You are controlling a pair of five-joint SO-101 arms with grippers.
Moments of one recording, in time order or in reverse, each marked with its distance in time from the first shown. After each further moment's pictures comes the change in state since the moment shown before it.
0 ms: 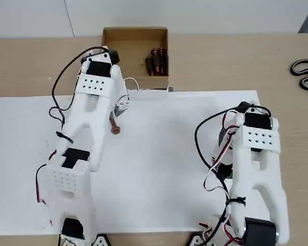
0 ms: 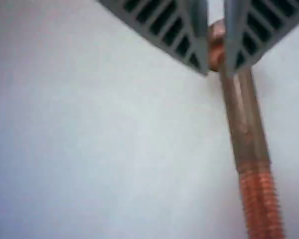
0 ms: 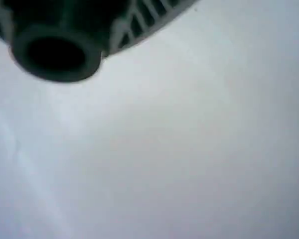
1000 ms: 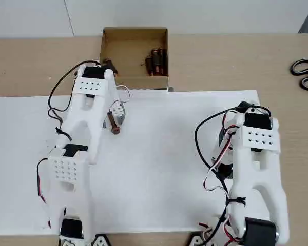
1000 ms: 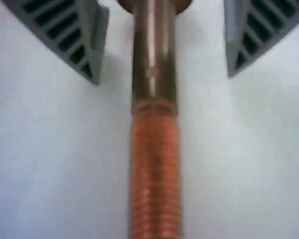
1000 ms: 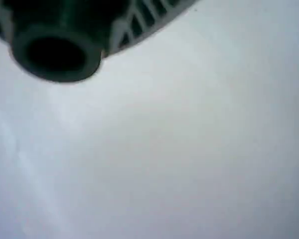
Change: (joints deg) left arm -3.8 10.5 -1.5 0.7 -0.1; right arm 0.0 0.0 0.0 0.0 0.0
